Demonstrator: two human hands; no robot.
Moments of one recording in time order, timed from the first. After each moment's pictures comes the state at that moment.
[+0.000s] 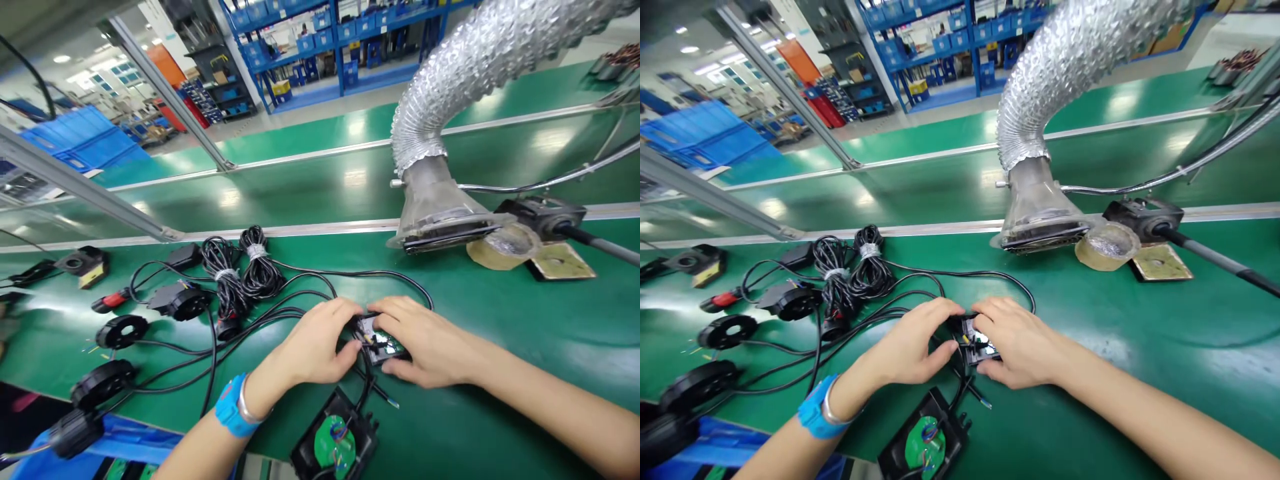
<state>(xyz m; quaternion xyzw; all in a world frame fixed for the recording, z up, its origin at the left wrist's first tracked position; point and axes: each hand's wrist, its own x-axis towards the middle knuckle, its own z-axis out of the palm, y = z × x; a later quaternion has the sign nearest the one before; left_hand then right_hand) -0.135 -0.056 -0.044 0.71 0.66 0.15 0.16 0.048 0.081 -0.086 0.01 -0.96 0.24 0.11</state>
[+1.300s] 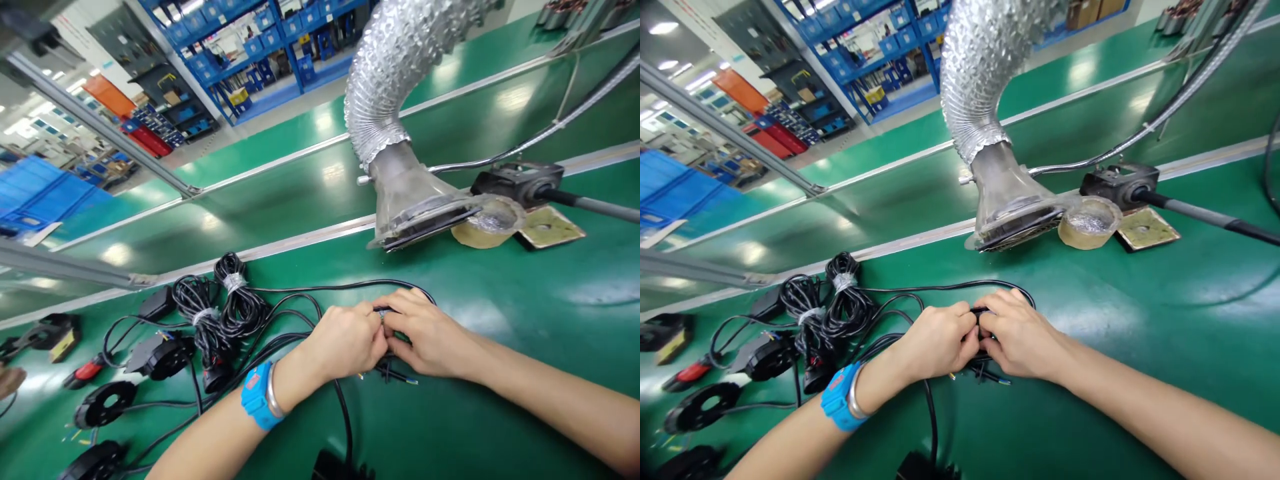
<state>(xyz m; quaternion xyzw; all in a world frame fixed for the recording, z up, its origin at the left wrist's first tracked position) -0.120 0.005 -0.059 0.80 0.59 -0.06 0.08 0.044 0.085 -0.116 -0.12 -0.92 0.32 0.18</state>
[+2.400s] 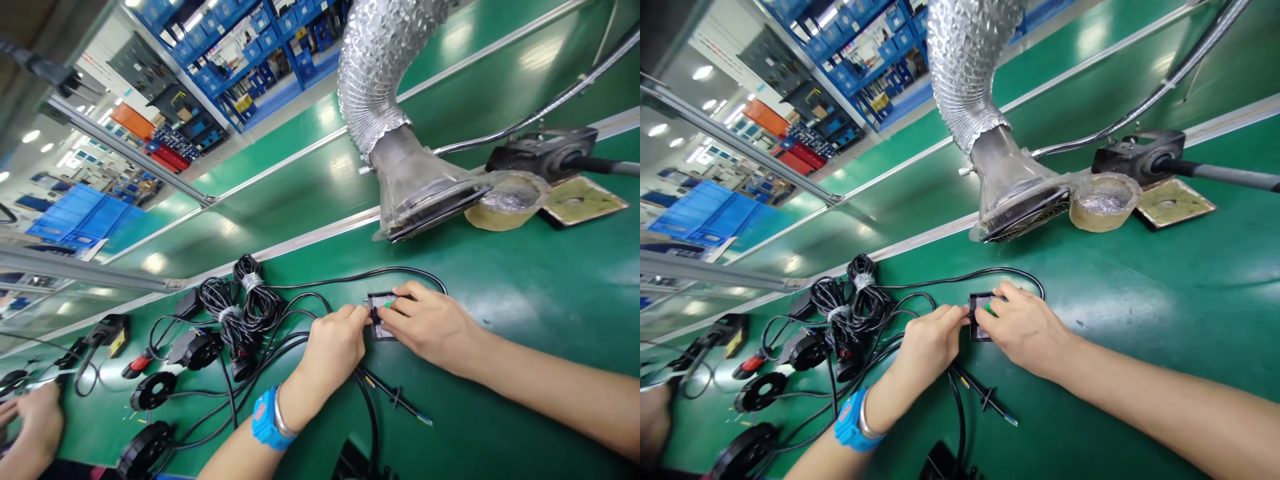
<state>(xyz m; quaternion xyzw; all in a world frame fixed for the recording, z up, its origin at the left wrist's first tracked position) -0.134 -0.031 -0.069 0.71 0.70 0.01 0.02 0.033 0.073 -0.120 -0.12 -0.96 0.10 0.25</state>
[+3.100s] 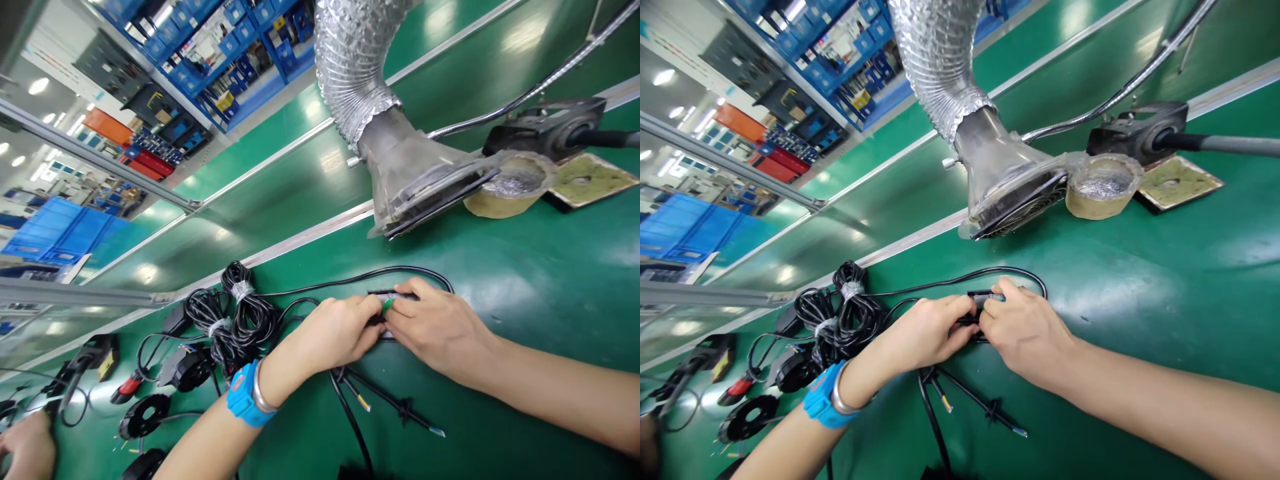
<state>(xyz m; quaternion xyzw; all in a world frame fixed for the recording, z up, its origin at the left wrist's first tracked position) -0.147 0.014 -0.042 0.79 0.57 -0.08 0.18 0.026 0.070 -0.119 -0.15 -0.95 0.10 0.26</state>
